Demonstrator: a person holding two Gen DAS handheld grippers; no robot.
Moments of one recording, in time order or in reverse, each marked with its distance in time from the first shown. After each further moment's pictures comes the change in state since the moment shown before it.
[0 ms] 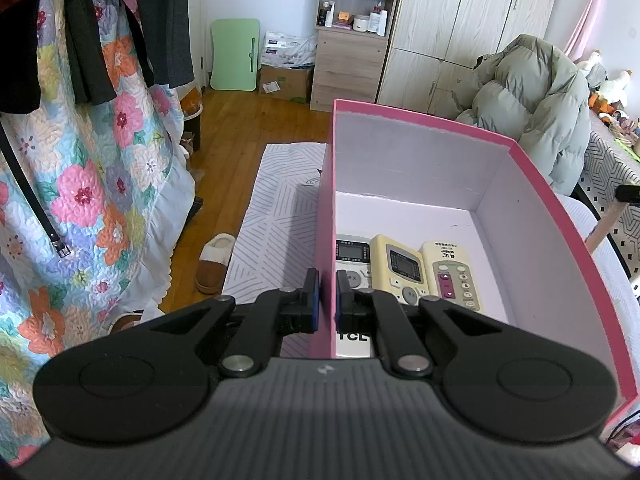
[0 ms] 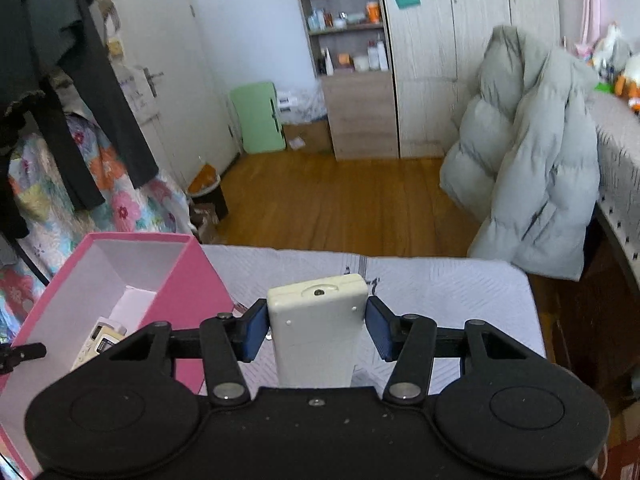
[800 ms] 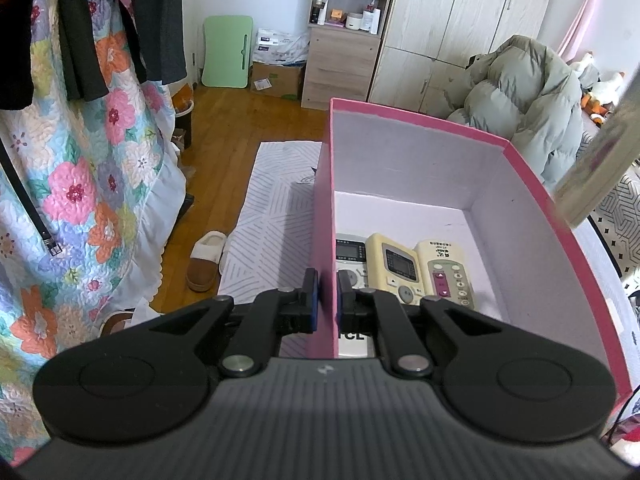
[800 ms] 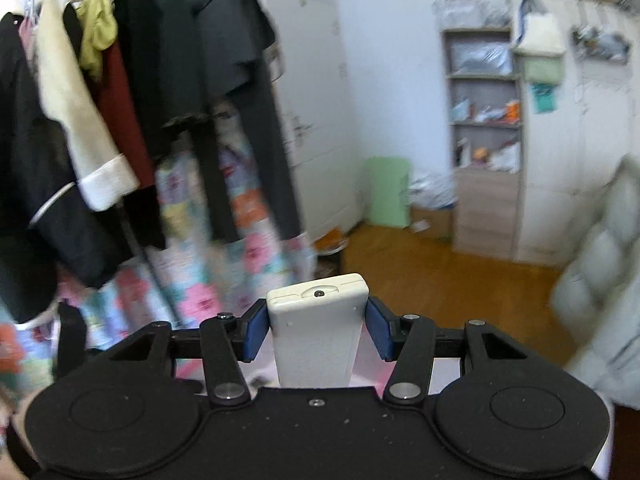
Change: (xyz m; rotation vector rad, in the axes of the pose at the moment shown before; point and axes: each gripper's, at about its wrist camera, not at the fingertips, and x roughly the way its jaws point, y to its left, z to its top) left arm 0.002 0.002 -0.002 -0.007 0.009 -0.035; right arm -0.056 0.132 0.042 -0.232 -0.128 0.369
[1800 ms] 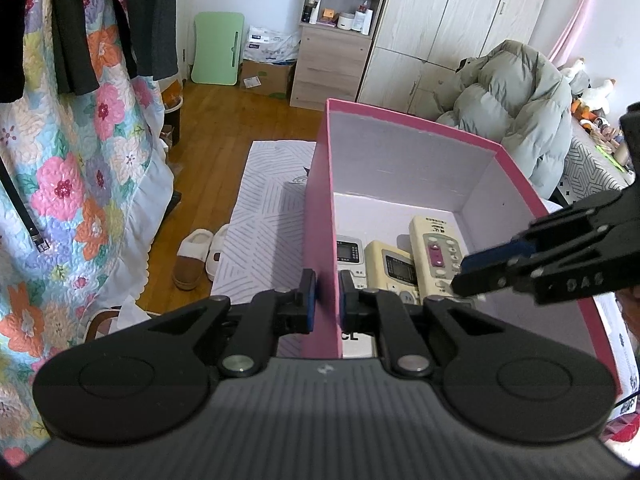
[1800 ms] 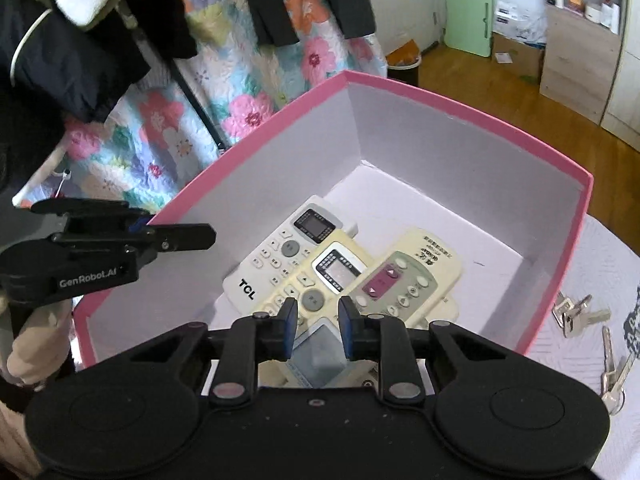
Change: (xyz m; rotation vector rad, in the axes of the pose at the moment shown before) left arm 0.002 0.010 0.002 -0.014 0.003 -0.048; right arm 0.136 0.015 -0.069 -0.037 0.519 0.141
